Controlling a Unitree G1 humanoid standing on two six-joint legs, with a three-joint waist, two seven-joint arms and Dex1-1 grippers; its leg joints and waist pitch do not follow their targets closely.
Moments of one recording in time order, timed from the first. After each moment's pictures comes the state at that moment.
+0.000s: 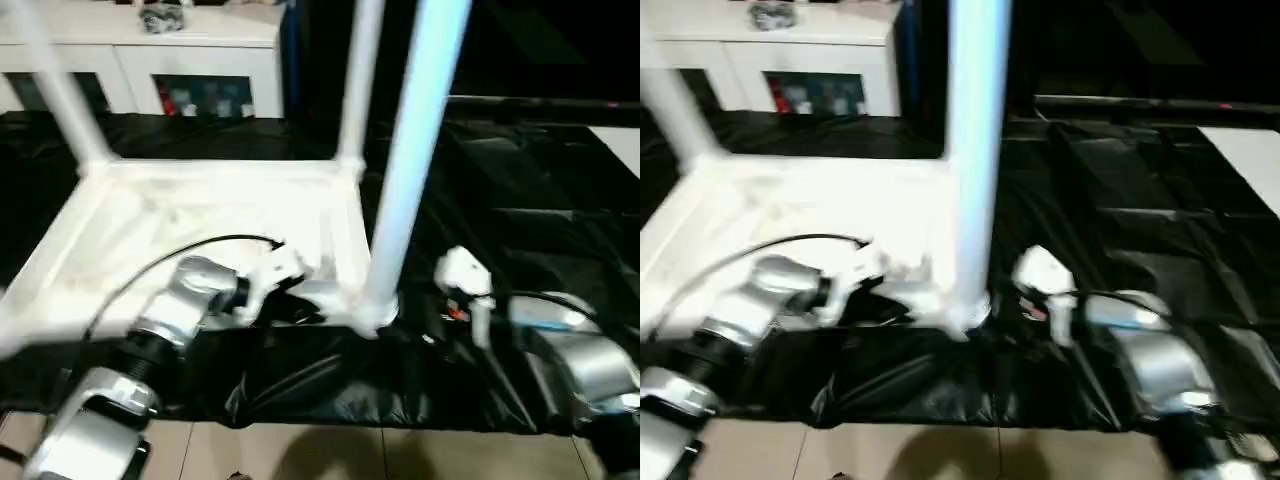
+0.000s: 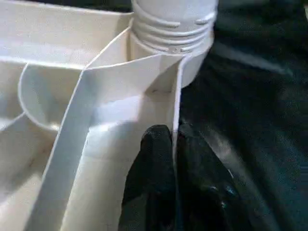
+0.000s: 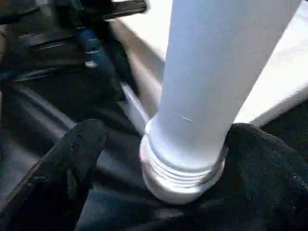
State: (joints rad) left arm -0.59 0.35 -0.34 0.55 -0.05 0.21 -1.15; right arm -0.32 -0.47 0.17 0.17 0.18 0.28 0.98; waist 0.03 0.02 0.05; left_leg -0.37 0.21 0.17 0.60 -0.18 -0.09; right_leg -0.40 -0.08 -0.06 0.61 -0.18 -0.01
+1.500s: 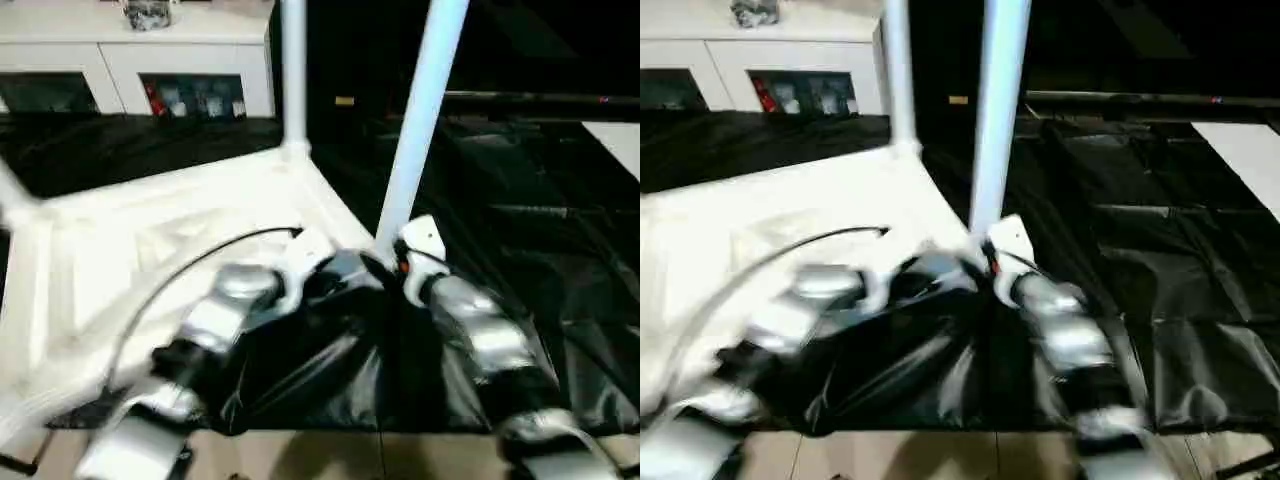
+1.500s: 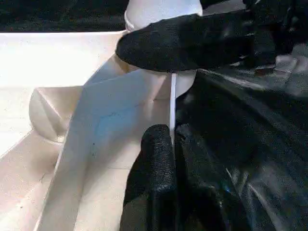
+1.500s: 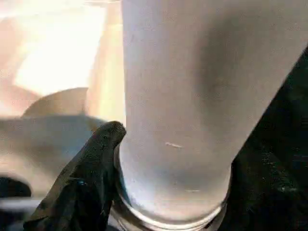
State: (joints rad) left arm -0.63 0.13 -0.28 0.61 0.03 0.26 -0.72; right arm -0.51 -0.06 0.05 0.61 0.02 0.15 0.23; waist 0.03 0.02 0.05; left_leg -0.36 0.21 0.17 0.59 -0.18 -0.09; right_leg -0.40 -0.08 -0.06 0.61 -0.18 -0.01
